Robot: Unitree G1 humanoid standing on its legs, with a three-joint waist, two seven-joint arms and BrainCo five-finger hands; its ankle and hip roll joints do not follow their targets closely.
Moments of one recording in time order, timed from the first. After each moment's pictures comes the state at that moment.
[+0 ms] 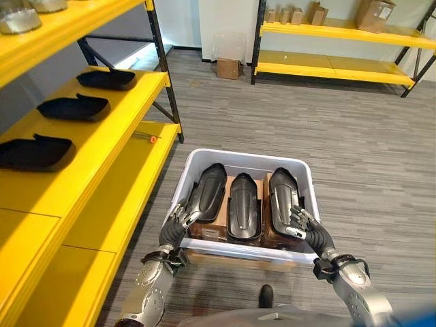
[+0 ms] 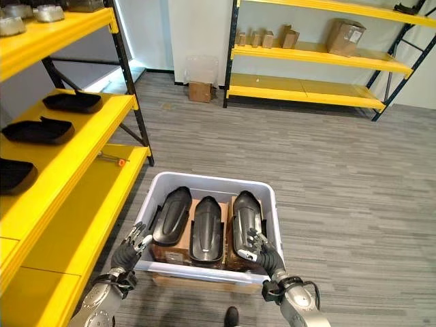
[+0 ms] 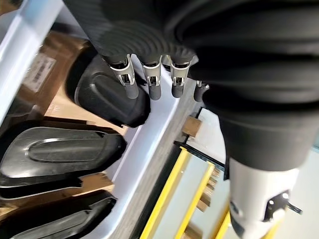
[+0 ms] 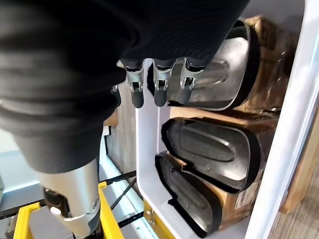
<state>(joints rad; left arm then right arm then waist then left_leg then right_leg) 0.19 0.32 -0.21 0.25 -0.72 -0.14 0.00 0.17 -0.40 0.32 0.22 0.56 -0.08 0.08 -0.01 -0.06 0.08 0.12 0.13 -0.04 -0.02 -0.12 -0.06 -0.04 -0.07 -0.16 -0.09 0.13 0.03</state>
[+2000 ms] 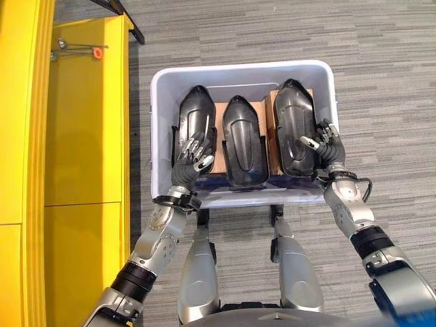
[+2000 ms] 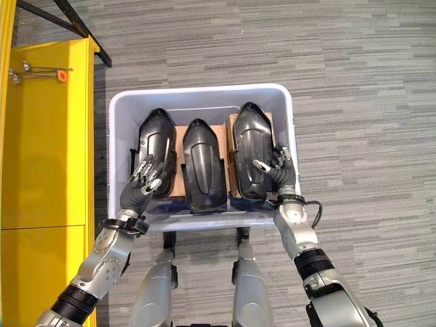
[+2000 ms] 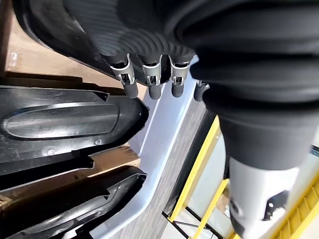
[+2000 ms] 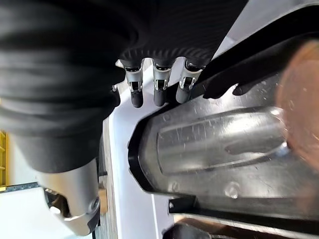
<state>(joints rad) -0.14 0.40 -0.32 0.07 -0.81 -0.25 0.05 -0.46 -0.40 0.25 0.50 0.57 -0.25 -0.28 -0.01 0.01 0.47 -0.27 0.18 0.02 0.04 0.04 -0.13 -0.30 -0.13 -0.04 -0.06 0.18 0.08</state>
